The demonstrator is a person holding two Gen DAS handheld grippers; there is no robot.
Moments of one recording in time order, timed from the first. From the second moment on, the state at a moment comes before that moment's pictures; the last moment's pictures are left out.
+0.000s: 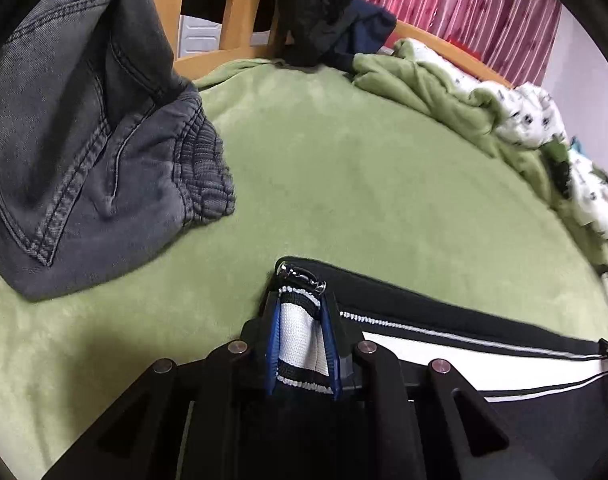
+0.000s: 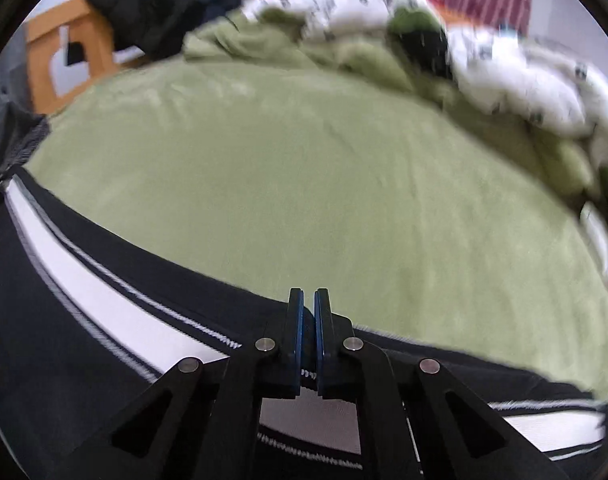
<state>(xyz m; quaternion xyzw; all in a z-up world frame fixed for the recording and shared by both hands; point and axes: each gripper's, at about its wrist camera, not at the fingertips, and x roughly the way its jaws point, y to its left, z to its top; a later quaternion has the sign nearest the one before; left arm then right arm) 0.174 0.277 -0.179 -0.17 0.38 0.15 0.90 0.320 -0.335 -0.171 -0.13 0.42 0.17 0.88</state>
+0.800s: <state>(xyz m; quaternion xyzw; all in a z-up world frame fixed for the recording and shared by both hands) -0.023 0.220 -0.199 -0.34 0.35 -0.01 0.87 0.149 -0.334 -0.106 0.05 0.44 0.02 0.90</state>
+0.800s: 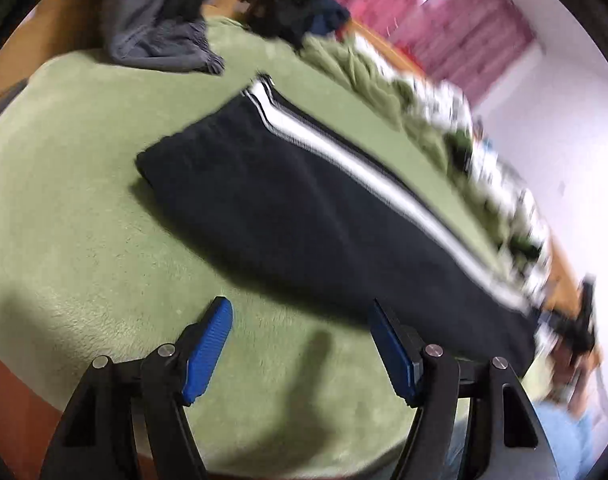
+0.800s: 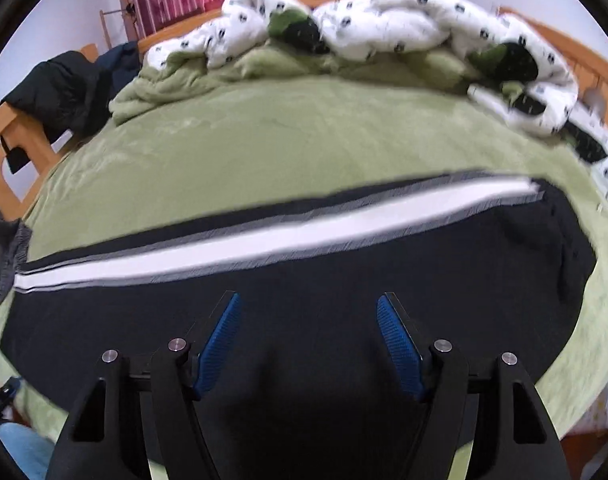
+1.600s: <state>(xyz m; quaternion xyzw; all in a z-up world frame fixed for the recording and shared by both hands) 0.076 0.159 -0.056 -0.13 0.32 0.13 0.93 0.098 -0.322 -0.106 0.07 0.43 0.04 0.90</state>
